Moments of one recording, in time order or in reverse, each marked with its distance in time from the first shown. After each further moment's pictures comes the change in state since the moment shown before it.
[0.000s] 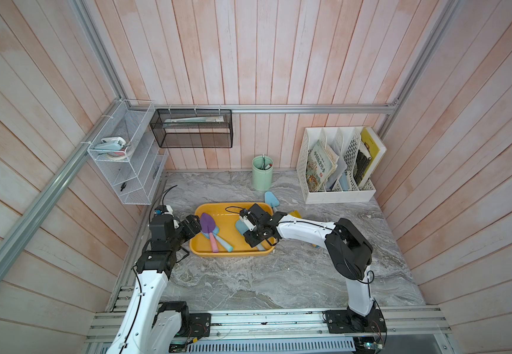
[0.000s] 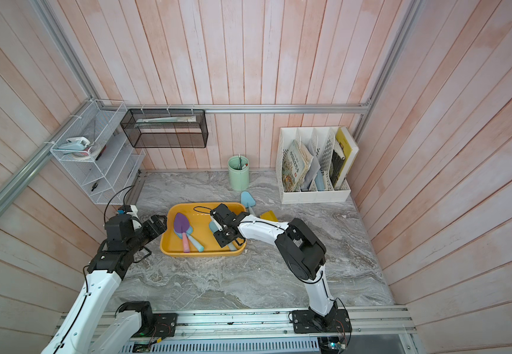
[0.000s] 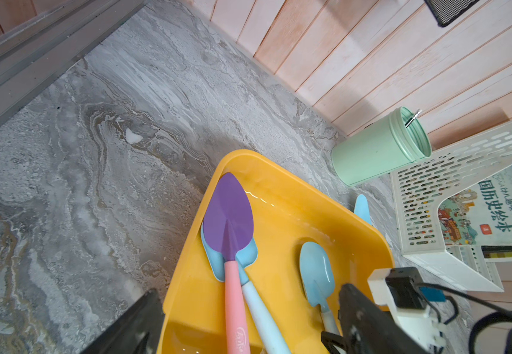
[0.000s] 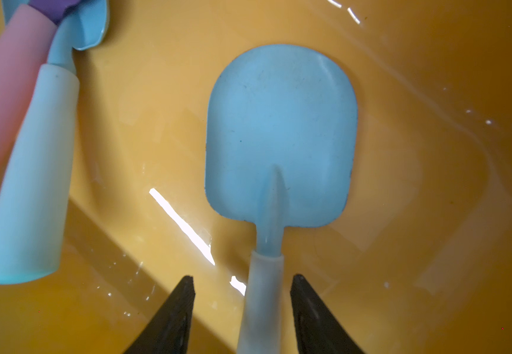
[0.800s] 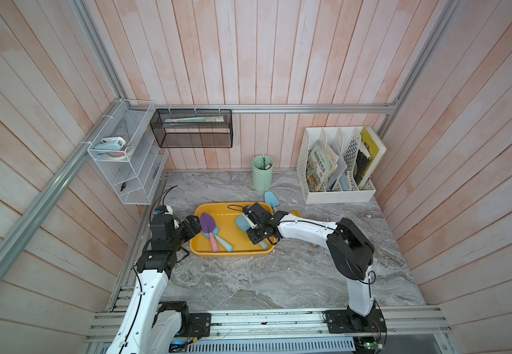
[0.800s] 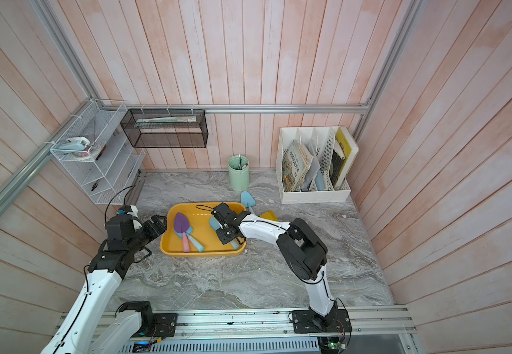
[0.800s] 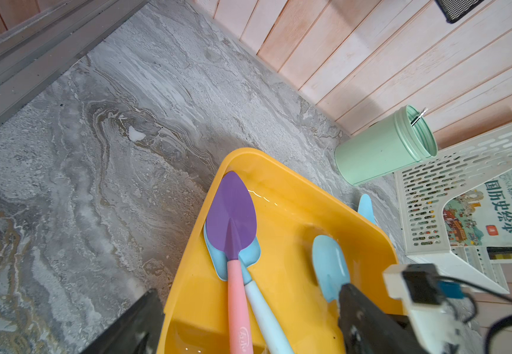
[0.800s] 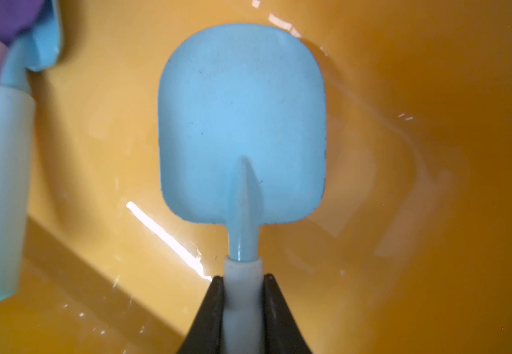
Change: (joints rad) left arm 0.000 0.005 -0.001 0.000 -0.004 0.000; right arm -0.020 -0.080 -0.018 0.014 0.101 0.035
